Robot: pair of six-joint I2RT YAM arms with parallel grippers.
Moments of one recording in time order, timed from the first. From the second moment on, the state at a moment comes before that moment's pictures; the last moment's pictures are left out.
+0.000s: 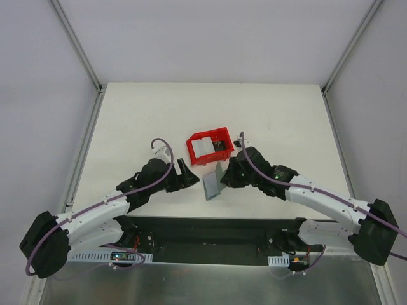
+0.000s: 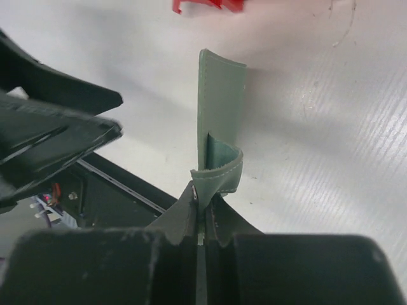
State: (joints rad) left arm -0.77 0.95 0.42 -0.04 0.05 -0.94; right arm 0.92 1.14 0.77 -0.40 0.04 0.77
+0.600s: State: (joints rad) left arm -0.57 1.06 0.13 0.58 0.31 -1.17; right arm 0.92 1.01 0.95 -0.47 0.04 0.76
